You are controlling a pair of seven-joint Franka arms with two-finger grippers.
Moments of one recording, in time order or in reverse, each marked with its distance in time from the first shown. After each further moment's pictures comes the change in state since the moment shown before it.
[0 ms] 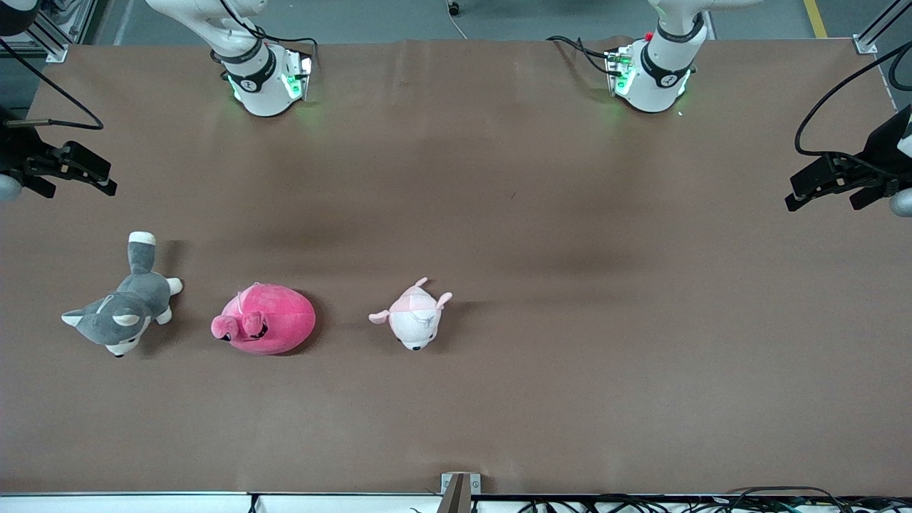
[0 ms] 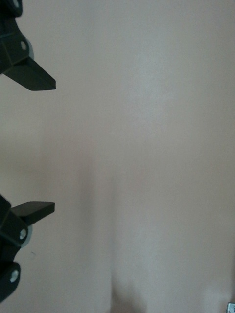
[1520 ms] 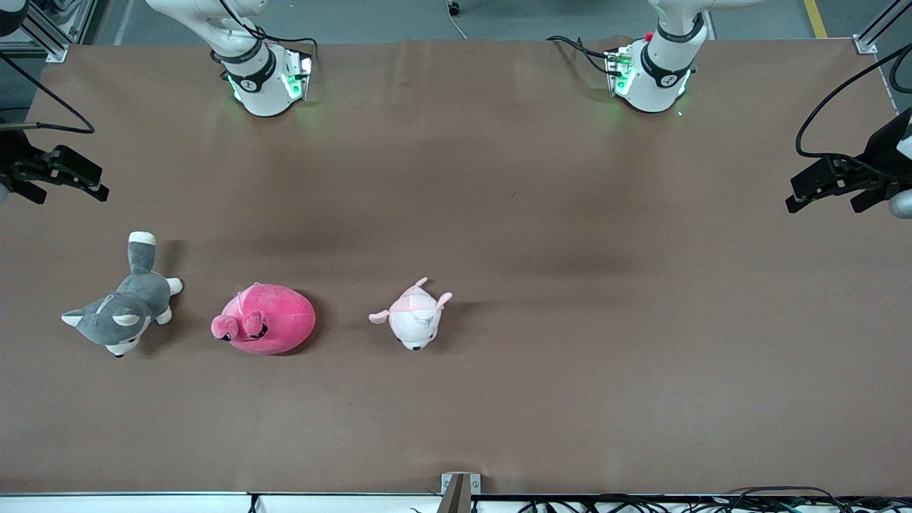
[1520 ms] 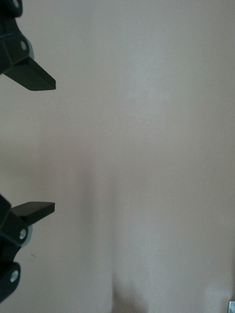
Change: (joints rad) left arm 0.000 0.002 0.000 0.000 0.000 0.009 0.022; right arm 0.000 0.011 -0.003 0.030 0.000 0.000 -0.009
